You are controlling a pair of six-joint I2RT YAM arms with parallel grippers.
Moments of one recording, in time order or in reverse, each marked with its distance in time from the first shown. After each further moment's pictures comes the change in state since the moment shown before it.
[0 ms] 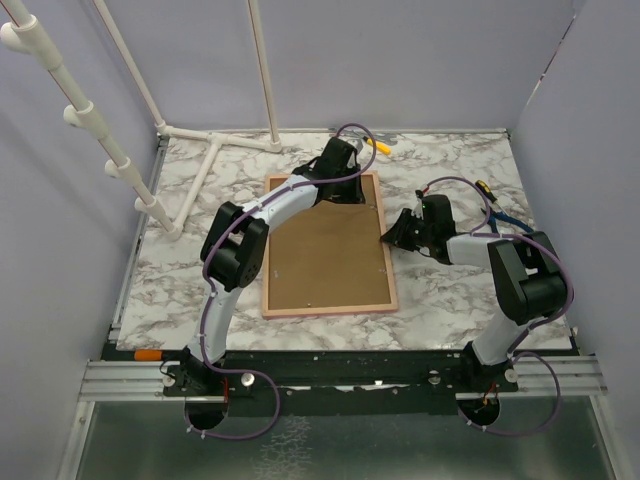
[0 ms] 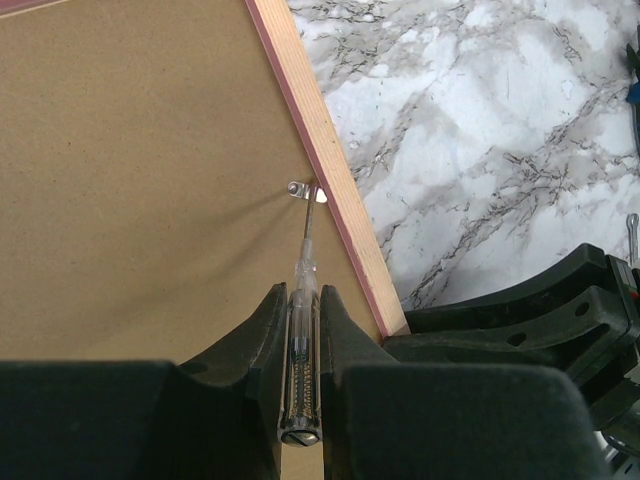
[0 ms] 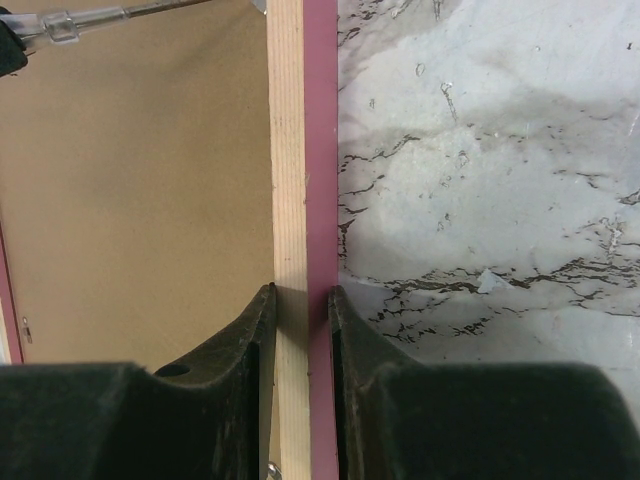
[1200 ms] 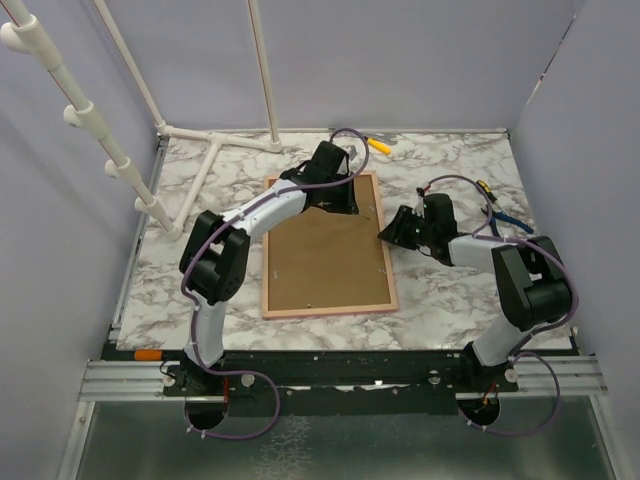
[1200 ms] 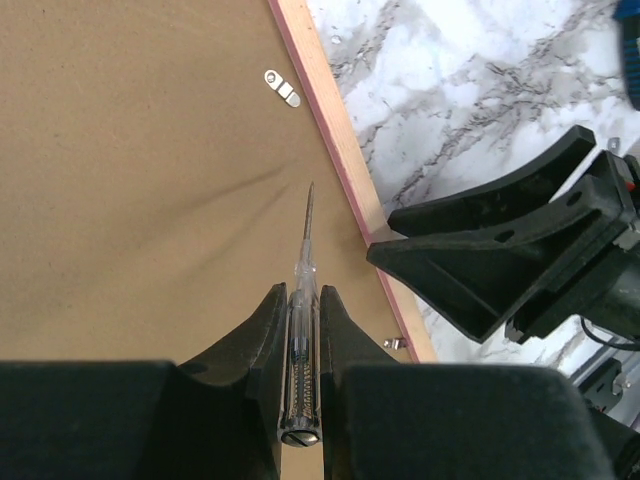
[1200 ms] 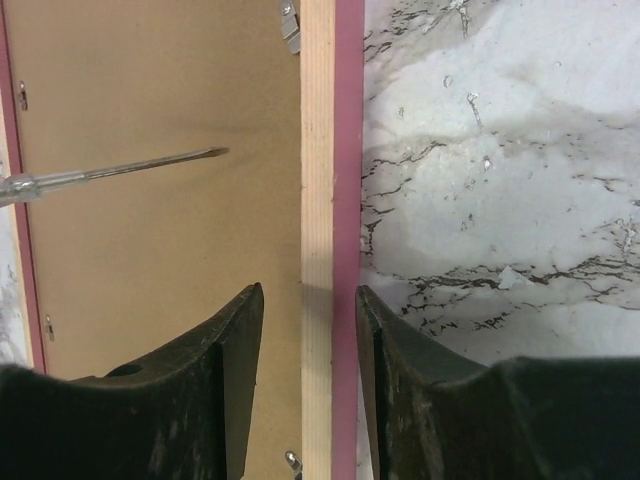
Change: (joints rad) left arm -0.006 -0.161 -0.138 -0.086 0.037 -0.002; right arm 0.000 -0.031 -0.005 0.007 -0.003 0.000
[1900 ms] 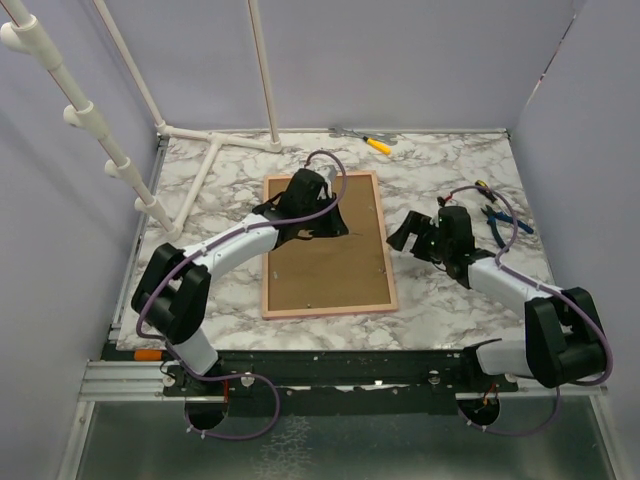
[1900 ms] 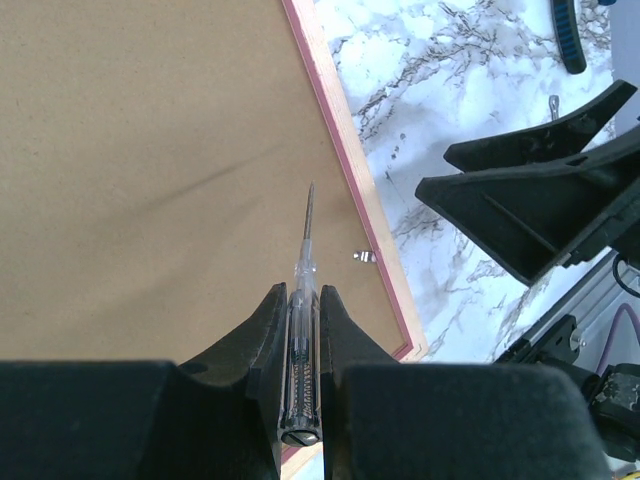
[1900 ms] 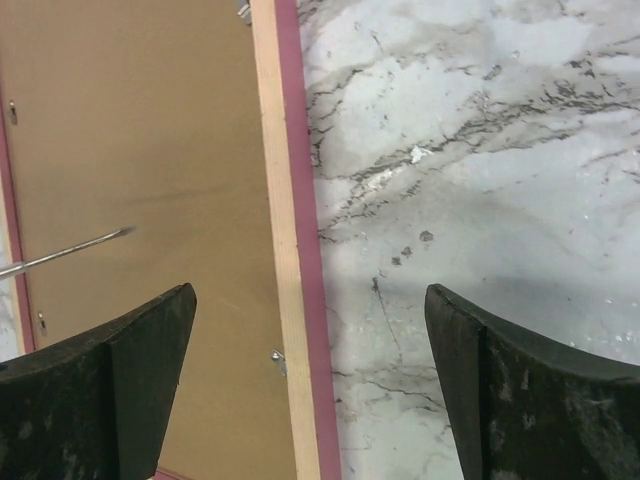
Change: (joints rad) left arm -0.030 -0.374 -0.484 0.236 -0.009 -0.100; right arm 0.000 -0.353 -0.157 -0.159 0.159 0.027
